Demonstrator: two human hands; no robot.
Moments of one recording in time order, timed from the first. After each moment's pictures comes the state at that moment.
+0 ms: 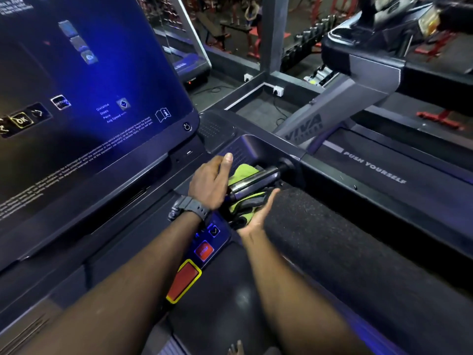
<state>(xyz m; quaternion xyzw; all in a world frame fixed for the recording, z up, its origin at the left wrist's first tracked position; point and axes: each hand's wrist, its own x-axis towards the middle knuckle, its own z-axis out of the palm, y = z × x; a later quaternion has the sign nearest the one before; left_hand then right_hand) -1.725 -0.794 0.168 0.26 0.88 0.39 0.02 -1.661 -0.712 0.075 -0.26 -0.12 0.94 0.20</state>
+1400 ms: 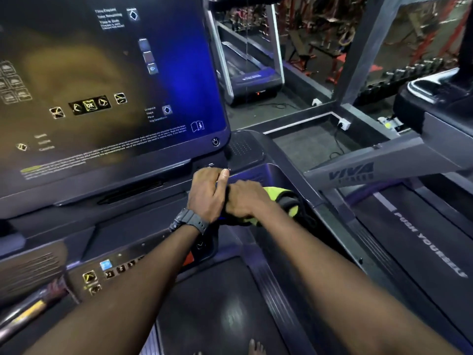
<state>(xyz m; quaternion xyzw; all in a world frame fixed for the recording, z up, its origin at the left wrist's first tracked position) -1.723 -0.783 0.172 0.13 0.91 0.37 -0.16 -1.724 -0.652 0.181 0.17 -0.98 0.06 -0.12</state>
